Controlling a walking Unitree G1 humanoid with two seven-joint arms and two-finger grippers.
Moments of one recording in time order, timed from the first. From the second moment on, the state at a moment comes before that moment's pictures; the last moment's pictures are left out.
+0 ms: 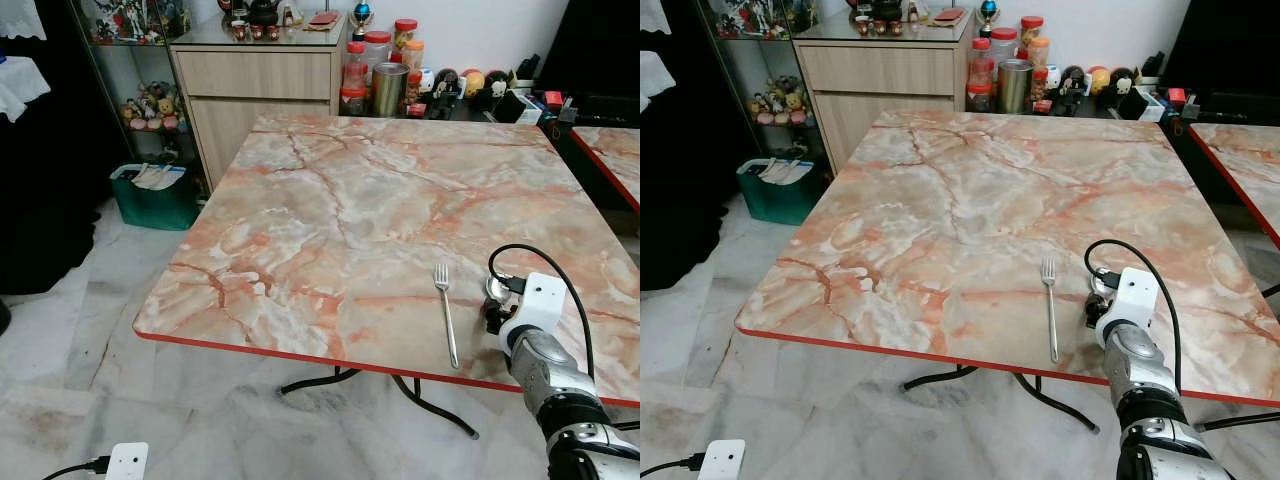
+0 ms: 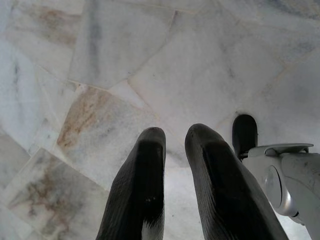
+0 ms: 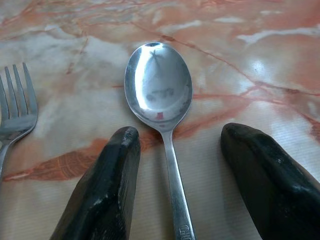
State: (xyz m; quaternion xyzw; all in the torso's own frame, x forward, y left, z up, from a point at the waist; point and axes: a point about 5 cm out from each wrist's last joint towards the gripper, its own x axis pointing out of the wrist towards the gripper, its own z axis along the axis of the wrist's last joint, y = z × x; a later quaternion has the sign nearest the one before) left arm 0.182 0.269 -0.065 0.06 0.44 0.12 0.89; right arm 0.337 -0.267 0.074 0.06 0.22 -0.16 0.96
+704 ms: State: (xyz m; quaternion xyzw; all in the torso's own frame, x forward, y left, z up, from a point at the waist) left arm 0.182 0.268 -0.066 0.06 0.45 0.12 0.89; right arm 0.335 -0.272 0.074 0.04 0.24 -0.16 0.96
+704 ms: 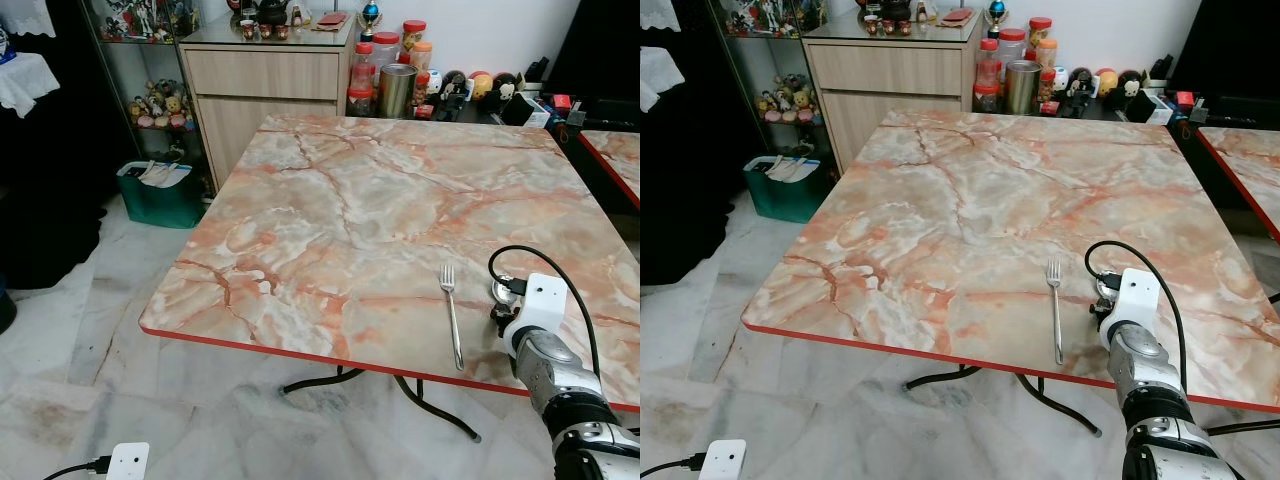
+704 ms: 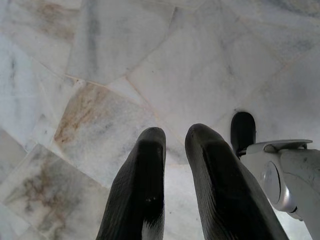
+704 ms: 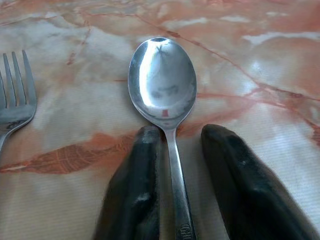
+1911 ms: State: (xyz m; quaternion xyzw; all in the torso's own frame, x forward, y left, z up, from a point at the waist) left arm 0.179 0.263 -0.069 0.06 0.45 0.11 0.88; right arm 0.340 -0.264 0.092 0.02 0.13 -0.15 0.98
